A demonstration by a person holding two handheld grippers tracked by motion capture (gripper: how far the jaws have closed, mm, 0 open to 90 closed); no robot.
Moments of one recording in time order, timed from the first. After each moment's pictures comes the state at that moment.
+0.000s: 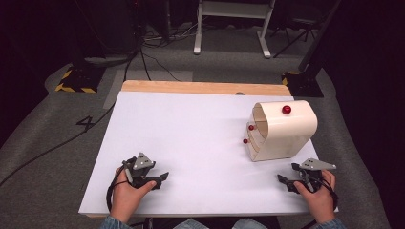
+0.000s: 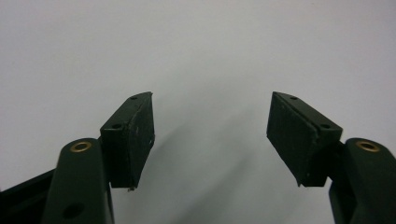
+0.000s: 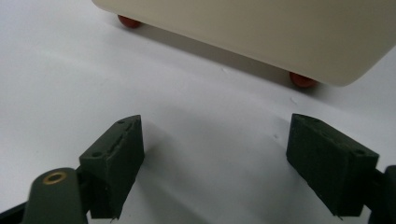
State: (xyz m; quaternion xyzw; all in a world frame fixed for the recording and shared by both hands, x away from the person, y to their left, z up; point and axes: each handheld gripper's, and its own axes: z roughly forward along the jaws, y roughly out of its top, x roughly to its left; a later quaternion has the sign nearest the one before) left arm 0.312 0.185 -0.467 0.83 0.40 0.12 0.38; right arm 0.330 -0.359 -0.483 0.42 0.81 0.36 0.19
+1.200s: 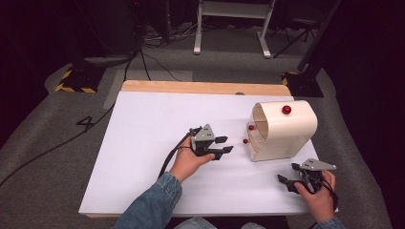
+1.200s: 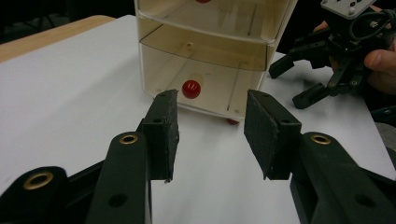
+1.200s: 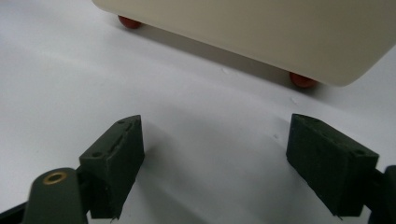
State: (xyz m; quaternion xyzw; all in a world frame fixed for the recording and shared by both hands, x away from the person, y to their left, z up) left arm 0.411 0.019 -0.443 0.81 0.20 0.06 0.55; right arm 0.329 -0.359 -0.484 0.42 0.81 0.36 0.19
